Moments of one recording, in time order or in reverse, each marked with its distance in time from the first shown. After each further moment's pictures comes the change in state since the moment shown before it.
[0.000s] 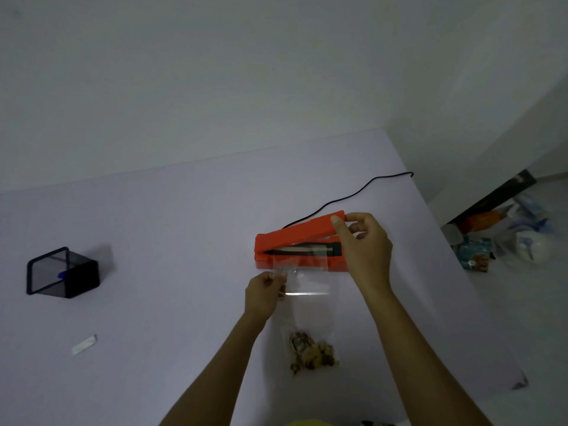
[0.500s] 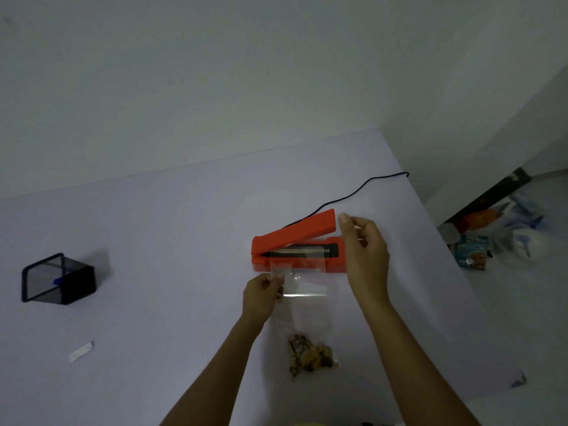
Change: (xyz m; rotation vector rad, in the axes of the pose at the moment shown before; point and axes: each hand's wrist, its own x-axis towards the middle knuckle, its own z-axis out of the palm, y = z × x) left_hand 0.000 0.002 0.001 0.001 -0.005 -0.001; right_hand -0.018 -0.007 -0.008 0.178 -0.012 0.051
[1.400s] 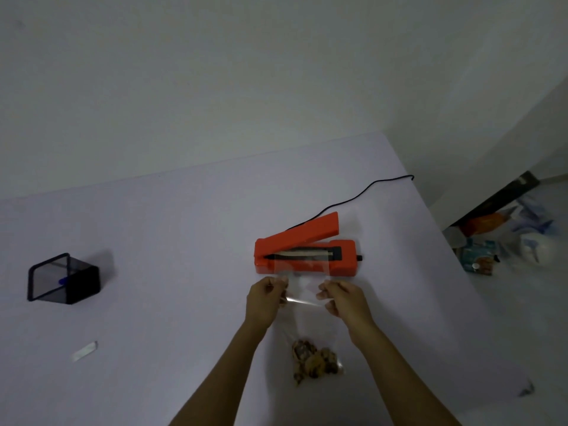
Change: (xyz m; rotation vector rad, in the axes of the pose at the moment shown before) left_hand -0.005 0.000 0.001 -0.002 0.009 0.008; right_hand -0.017 0.098 0.012 0.080 -0.308 0.535
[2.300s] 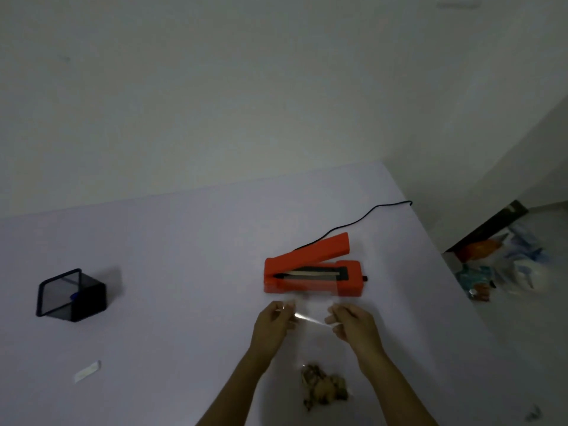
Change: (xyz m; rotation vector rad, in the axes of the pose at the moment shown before) left_hand -0.022 -0.003 -0.014 -0.062 -0.120 -0.002; right_hand -0.020 0.002 0.004 0.018 0.073 -0.044
